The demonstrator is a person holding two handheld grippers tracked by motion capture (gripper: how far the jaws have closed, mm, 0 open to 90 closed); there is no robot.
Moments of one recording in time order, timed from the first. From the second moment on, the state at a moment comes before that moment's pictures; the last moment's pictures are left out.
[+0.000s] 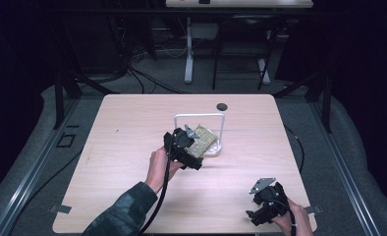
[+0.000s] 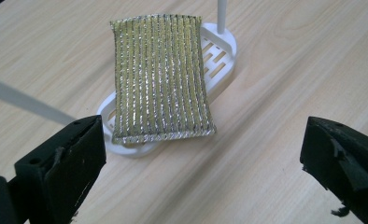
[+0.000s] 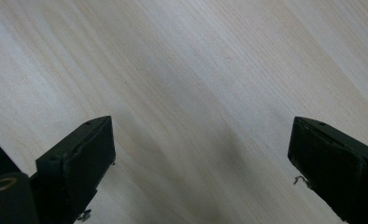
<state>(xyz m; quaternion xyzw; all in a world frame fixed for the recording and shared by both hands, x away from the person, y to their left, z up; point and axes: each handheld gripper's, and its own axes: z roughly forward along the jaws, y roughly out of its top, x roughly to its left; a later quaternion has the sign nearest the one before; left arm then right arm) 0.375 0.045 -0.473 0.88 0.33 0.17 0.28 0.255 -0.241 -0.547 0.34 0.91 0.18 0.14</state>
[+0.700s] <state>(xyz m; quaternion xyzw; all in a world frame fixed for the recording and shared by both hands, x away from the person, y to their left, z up) 0.319 0.119 -0.455 0.87 0.35 0.17 0.31 0.255 -0.239 -0.547 0.34 0.91 0.17 0.14</state>
